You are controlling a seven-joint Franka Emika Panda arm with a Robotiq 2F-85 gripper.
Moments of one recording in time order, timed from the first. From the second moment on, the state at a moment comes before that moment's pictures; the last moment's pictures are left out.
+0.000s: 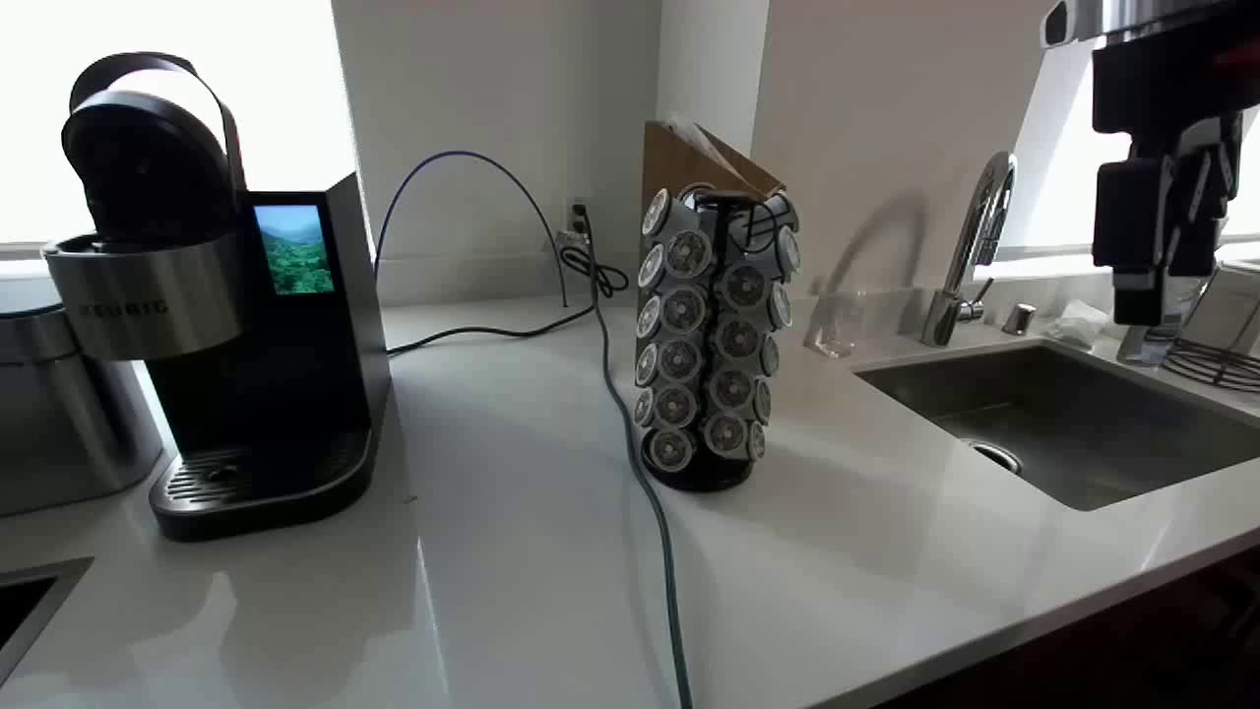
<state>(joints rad) 0.00 -0.48 0.15 -2.44 -0.13 1.70 0.18</state>
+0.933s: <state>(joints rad) -0.03 -0.48 0.10 -2.31 -0.23 1.70 0.19</state>
